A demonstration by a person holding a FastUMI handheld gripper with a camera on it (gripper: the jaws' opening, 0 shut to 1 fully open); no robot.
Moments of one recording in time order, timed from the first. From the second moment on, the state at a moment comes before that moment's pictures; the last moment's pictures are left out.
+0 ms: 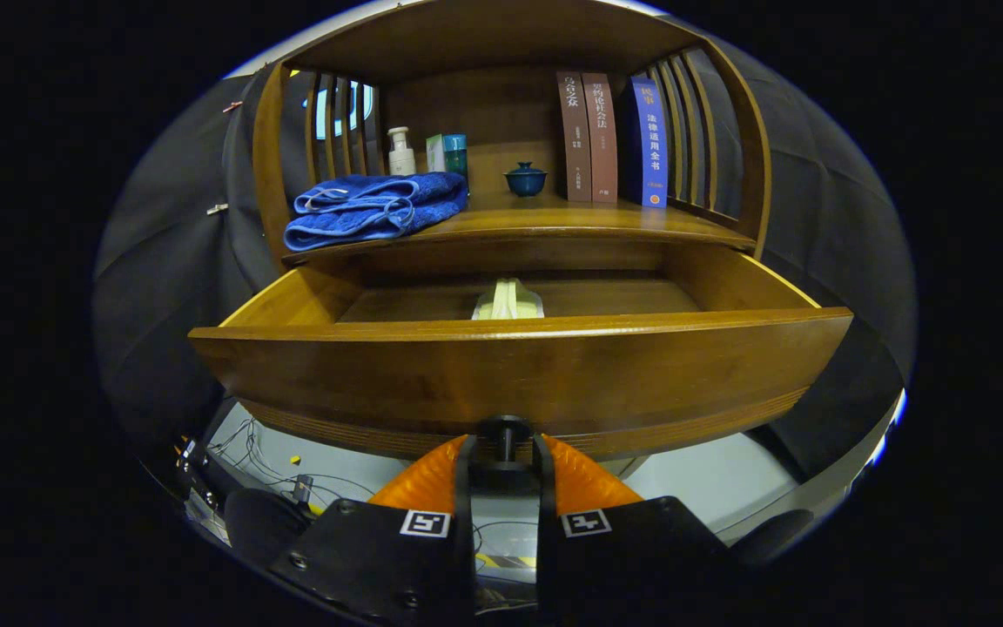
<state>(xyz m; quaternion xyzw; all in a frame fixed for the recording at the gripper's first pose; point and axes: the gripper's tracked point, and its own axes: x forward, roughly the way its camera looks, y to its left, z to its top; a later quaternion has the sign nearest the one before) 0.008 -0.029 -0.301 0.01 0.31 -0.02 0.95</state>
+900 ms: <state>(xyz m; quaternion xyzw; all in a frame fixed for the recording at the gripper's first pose) -0.064 -0.013 -0.241 0.03 0.31 0.00 0.95</state>
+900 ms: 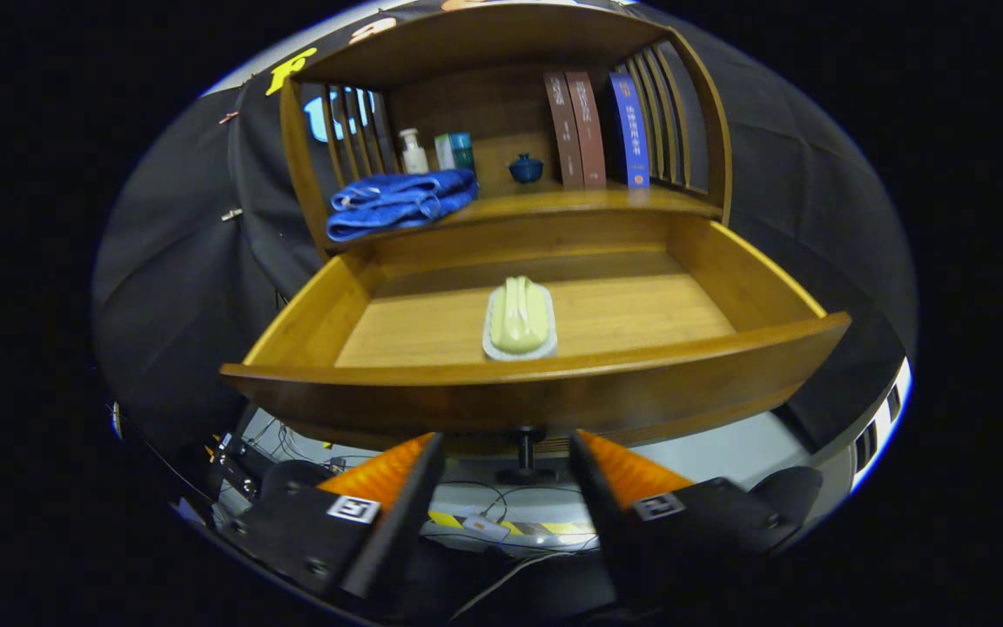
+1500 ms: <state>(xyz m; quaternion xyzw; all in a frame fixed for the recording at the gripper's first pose) 0.066 -0.001 -0.177 0.01 0.28 0.01 0.96</state>
